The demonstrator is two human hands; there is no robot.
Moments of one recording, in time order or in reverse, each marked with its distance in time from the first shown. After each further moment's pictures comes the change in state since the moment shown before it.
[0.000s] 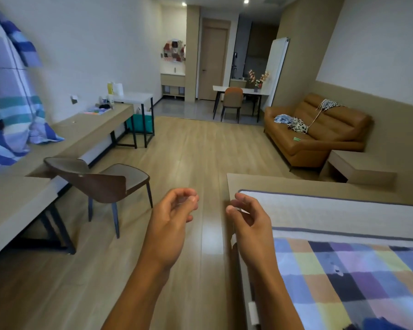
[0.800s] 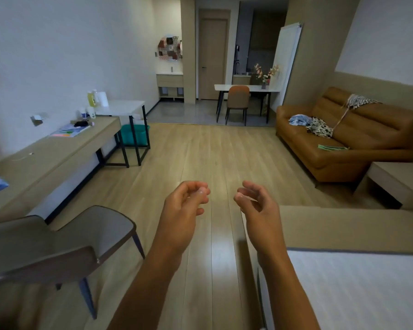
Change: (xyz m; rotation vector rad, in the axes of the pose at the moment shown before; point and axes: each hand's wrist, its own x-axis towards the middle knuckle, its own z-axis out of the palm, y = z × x) left_hand 0.594 -0.109 0.112 0.075 -0.052 -0.025; right_hand 0.582 0.112 0.159 0.036 0.015 -0.004
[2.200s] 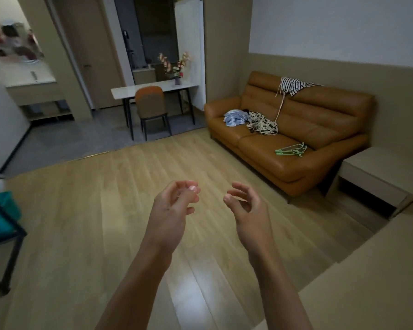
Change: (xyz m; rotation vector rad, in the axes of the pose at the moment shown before) left_hand 1.040 -0.153 0.324 -0.009 -0.471 -0.007; right_hand 0.993 0.245 0.118 -0.045 0.446 0.130
